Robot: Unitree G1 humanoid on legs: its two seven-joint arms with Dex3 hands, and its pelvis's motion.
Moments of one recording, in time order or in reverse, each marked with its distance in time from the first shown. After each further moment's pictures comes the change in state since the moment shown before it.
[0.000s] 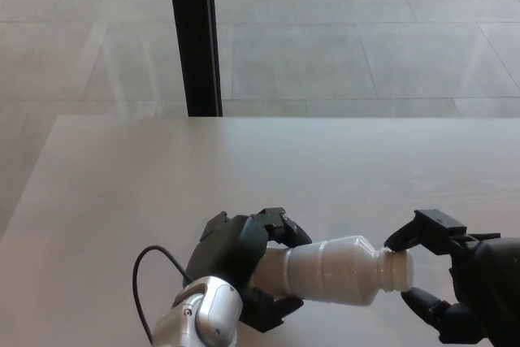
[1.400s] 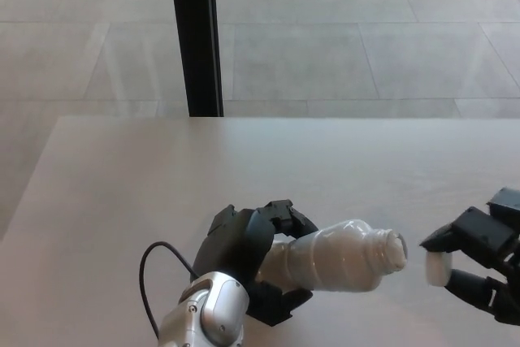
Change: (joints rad) left_arm 0.001 -0.032 0.017 0.005 -0.003 -0.029 -0.001; right_arm -0.066 -0.295 -0.066 0.187 -0.173 -0.399 -0.473
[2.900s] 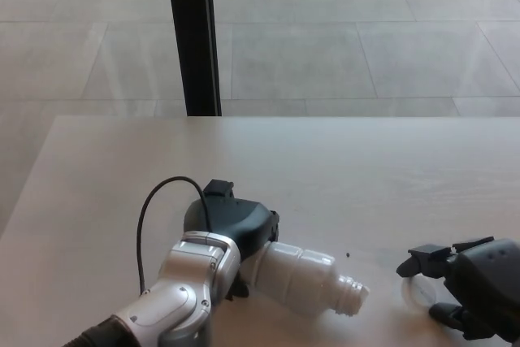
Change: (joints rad) left_arm -0.398 0.279 -0.439 0.318 0.259 0.025 -0.261; right_arm -0.182 0.137 0.216 0.289 0.027 0.307 0.504
